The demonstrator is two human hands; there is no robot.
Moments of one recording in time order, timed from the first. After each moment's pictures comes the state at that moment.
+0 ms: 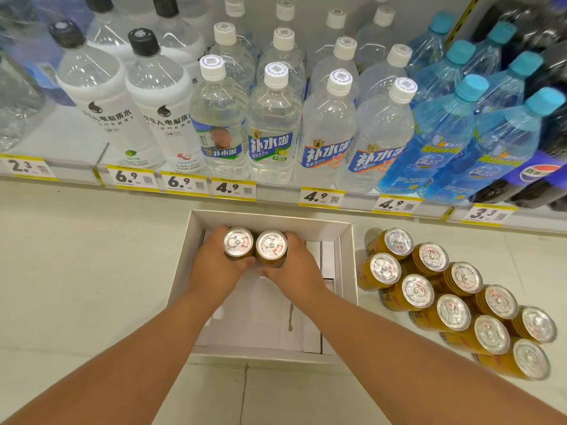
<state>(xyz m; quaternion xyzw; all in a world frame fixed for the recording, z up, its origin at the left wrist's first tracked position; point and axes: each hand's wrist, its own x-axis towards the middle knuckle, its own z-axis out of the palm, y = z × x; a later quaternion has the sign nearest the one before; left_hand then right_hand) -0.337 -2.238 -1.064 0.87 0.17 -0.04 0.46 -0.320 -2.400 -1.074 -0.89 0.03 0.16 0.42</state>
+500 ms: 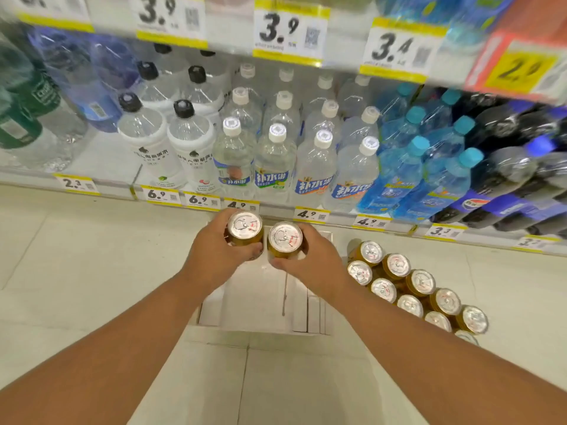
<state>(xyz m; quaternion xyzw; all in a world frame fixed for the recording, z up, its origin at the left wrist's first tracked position) -0.342 -2.236 -0.910 0.84 0.13 -0.06 0.52 -0.330 -2.439 -0.923 -0.85 0.00 0.17 0.51</state>
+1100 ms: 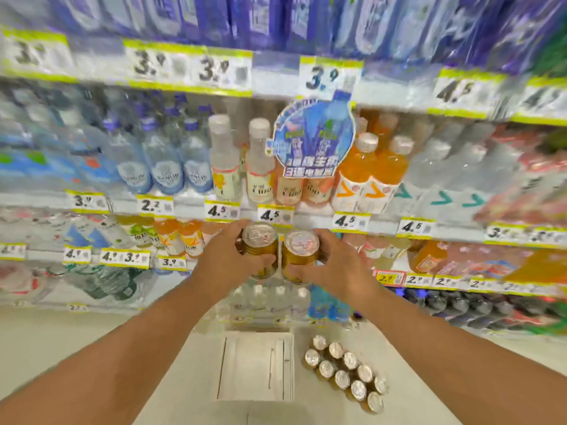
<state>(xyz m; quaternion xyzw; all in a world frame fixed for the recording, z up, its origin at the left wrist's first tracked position) -0.299 -2.282 -0.342 0.84 0.04 -0.03 0.54 -0.295 -2.503 -0.347 -0.82 -0.03 0.11 0.56</state>
